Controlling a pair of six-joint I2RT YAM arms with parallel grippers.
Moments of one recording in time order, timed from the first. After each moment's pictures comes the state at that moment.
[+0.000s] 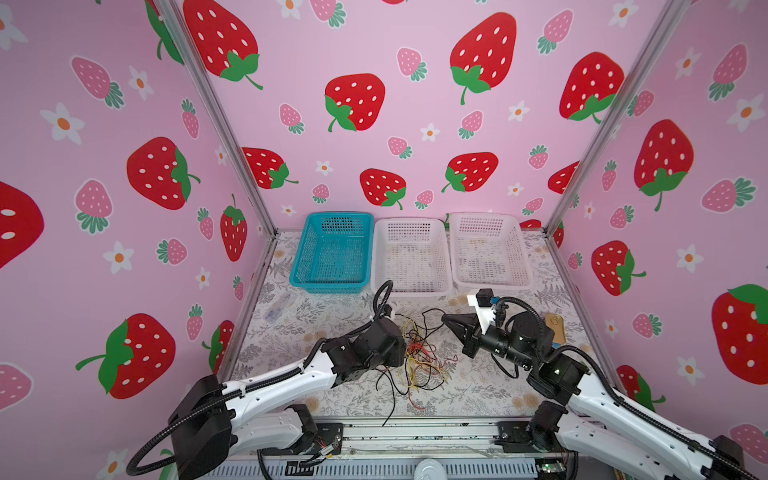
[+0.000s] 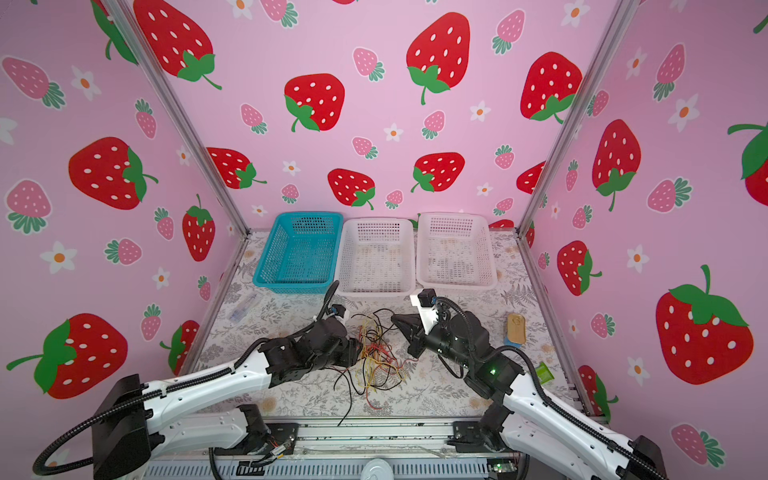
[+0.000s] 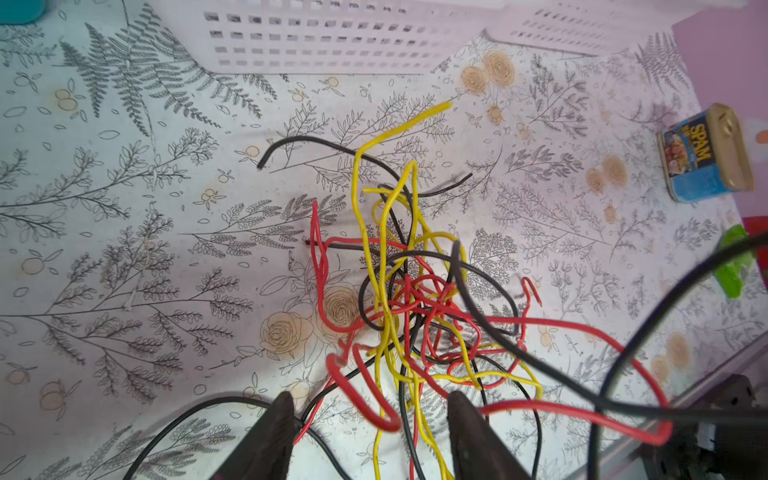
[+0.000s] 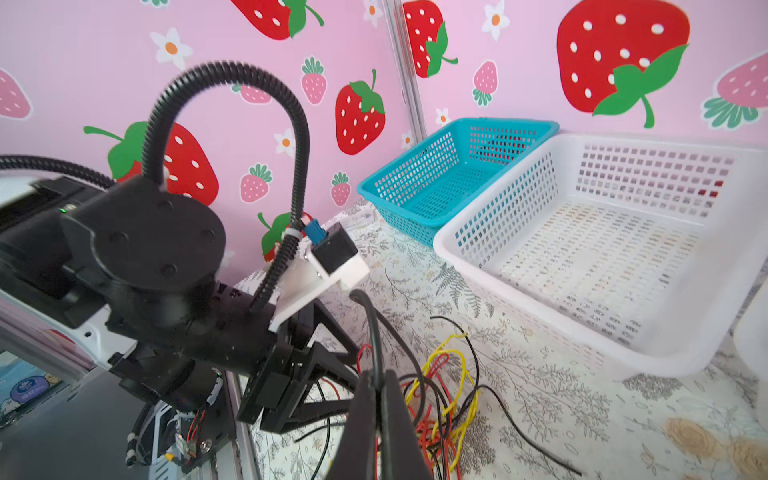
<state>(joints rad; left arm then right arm) -0.94 1.14 0.68 -0.40 -0.16 -0.71 0.89 0.77 0.60 0.06 -0.22 0.27</state>
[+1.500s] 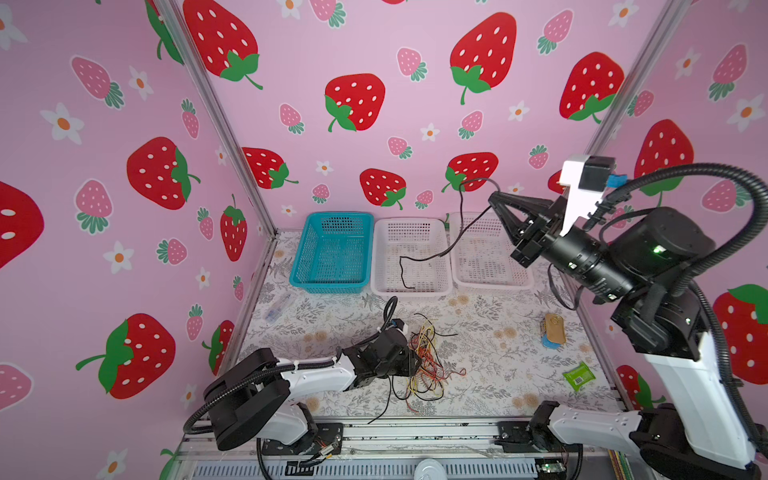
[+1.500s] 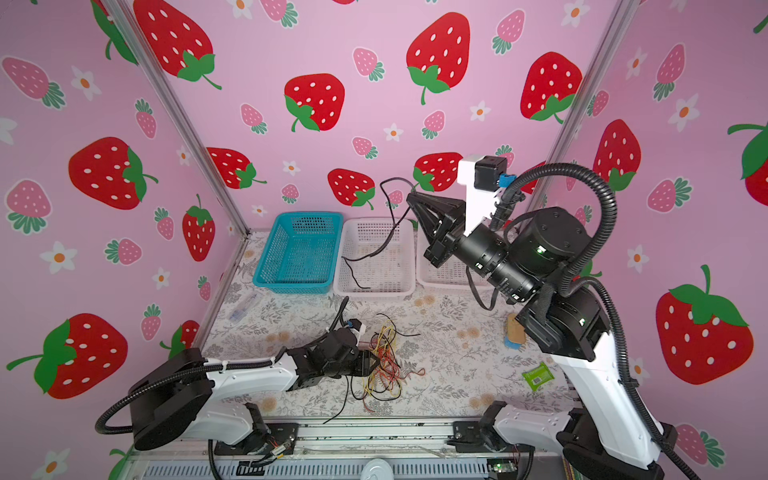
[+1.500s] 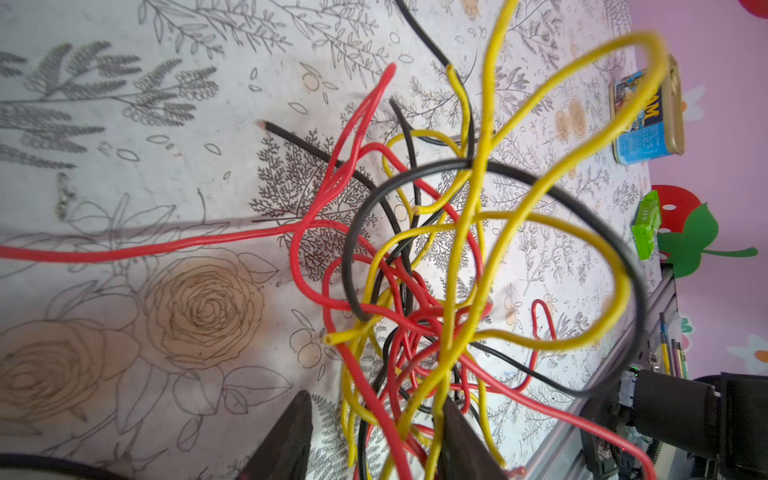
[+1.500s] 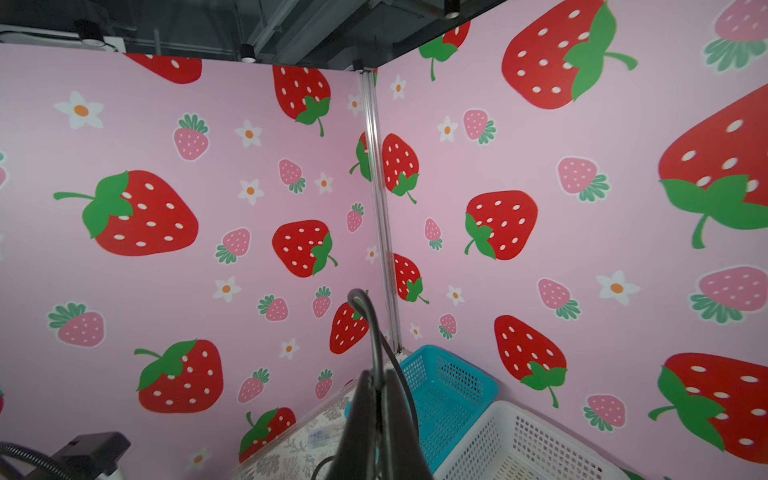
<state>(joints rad) -0.94 1.41 0.53 0.07 0.08 -0.83 0.89 1.18 1.95 -0.52 -0.02 0.11</state>
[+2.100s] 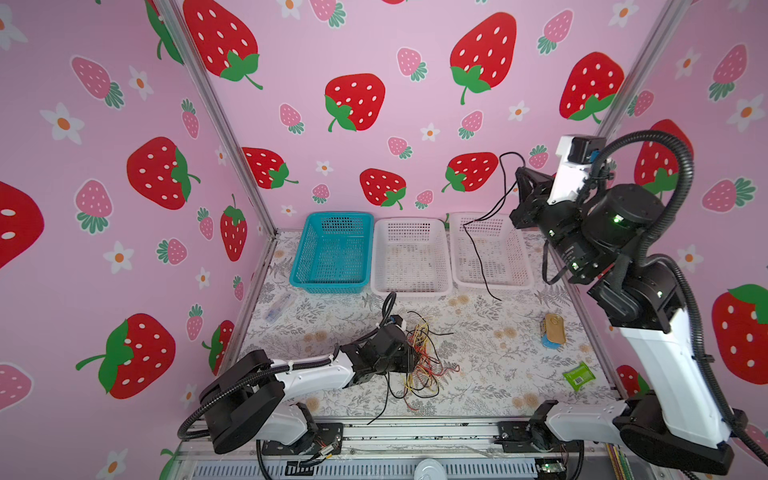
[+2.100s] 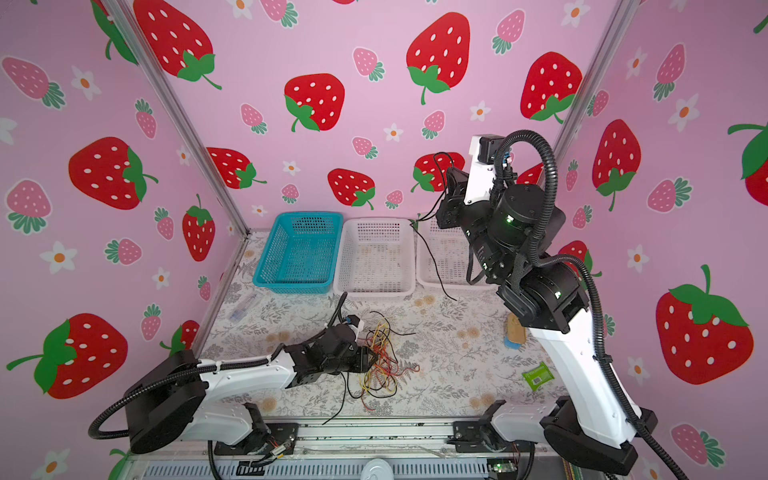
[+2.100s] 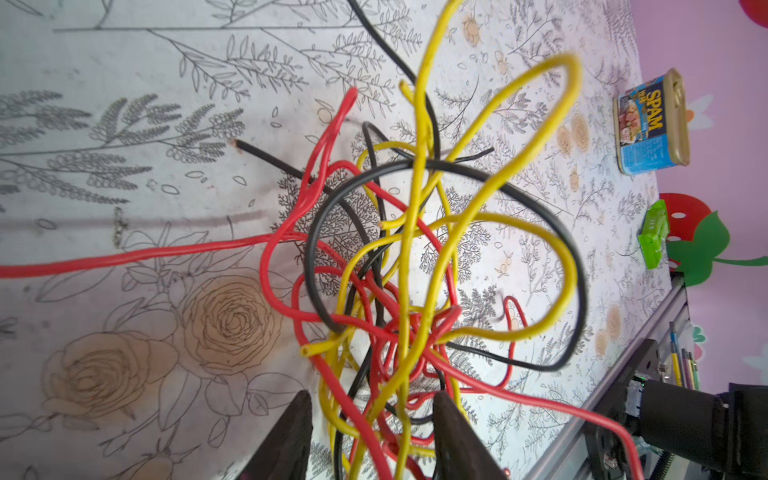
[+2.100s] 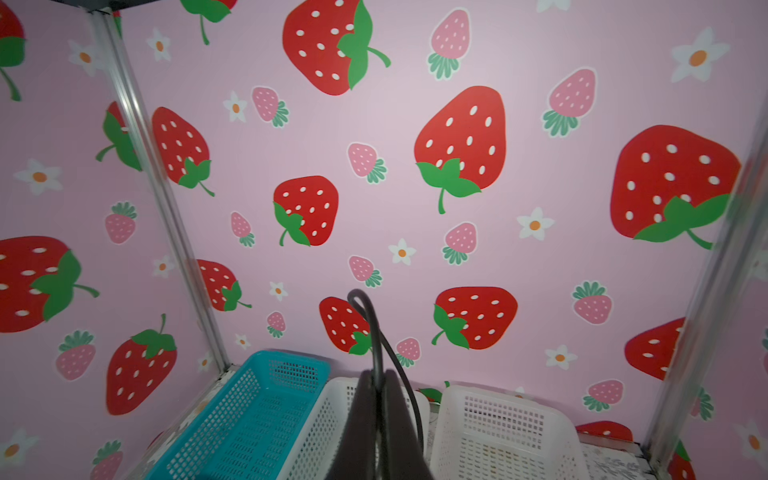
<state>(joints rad) -0.91 1.38 0.57 0.00 0.07 -0.79 0.74 1.30 1.98 -0.55 0.43 0.02</state>
